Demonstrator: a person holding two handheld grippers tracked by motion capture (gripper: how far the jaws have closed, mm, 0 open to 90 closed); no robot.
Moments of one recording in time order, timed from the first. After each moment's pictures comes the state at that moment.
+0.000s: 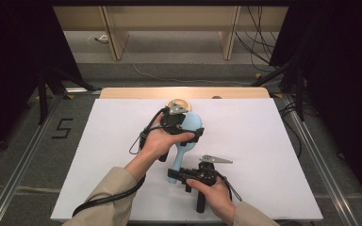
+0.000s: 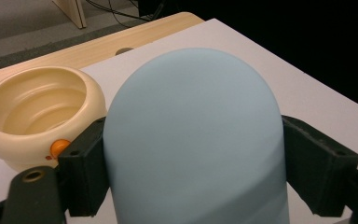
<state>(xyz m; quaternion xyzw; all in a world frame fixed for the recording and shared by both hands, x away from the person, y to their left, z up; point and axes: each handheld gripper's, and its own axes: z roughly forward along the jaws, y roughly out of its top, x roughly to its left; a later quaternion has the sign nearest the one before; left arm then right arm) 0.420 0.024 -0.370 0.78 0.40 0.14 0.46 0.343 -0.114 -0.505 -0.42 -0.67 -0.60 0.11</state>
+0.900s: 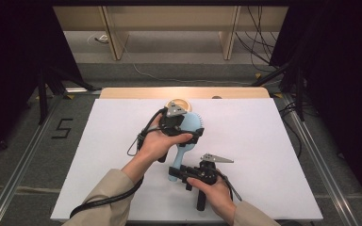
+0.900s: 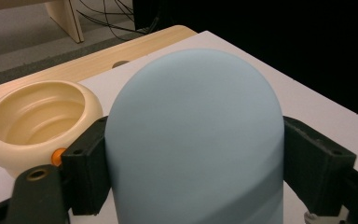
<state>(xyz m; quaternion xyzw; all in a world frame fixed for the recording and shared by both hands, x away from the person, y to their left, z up) 0.411 0.030 -0.364 0.77 0.38 0.15 0.49 0.347 -0.116 -0.504 -0.42 -0.67 -0.61 0.08</state>
